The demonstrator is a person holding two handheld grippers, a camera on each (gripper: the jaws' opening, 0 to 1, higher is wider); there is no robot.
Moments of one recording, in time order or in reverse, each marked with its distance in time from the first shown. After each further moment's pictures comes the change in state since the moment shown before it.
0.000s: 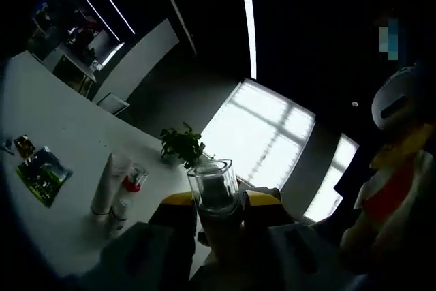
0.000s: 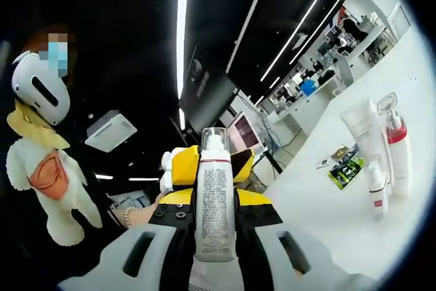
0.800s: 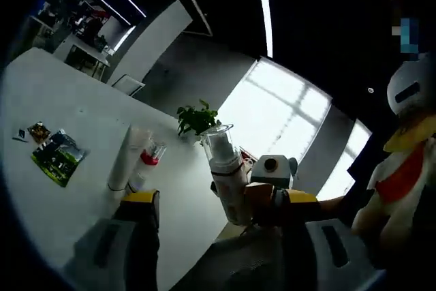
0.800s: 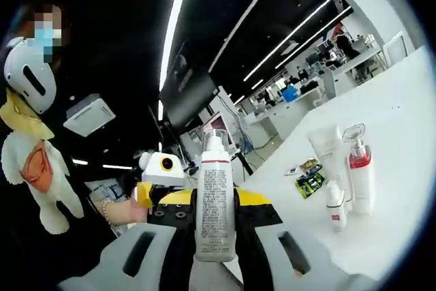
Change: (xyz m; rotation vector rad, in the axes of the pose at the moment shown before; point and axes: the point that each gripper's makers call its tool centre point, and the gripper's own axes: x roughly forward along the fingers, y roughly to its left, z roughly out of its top) left arm -0.016 0.020 -0.024 -0.023 0.116 0.096; right arm -0.022 -0.024 0.013 -0.089 0.022 -0.136
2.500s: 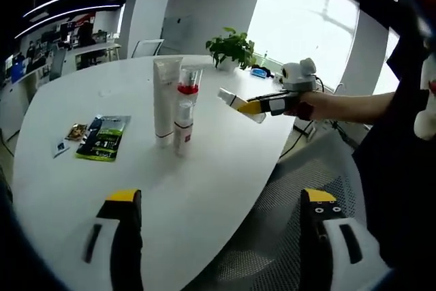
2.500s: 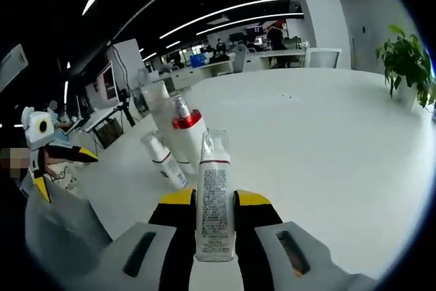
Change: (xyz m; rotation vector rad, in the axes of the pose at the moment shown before) left arm -0.031 0.063 -0.085 0.322 0.499 0.342; right arm -0.124 -0.186 -0.022 -0.202 0.319 -0.681
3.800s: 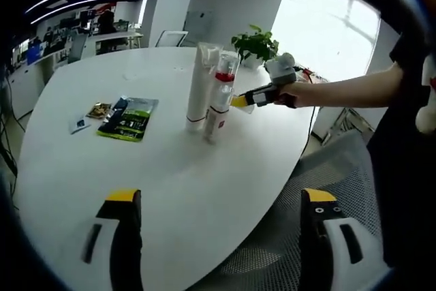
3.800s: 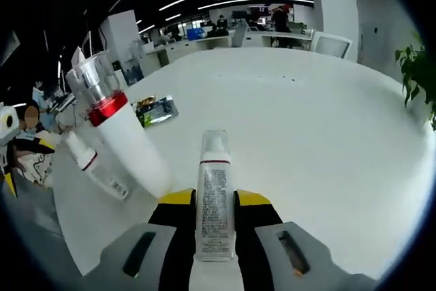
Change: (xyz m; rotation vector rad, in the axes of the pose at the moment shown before) left arm -0.009 0.045 -0.021 -0.087 0.021 0.103; right arm 0.097 -0.061 -0.008 -0.061 0.159 -0.039
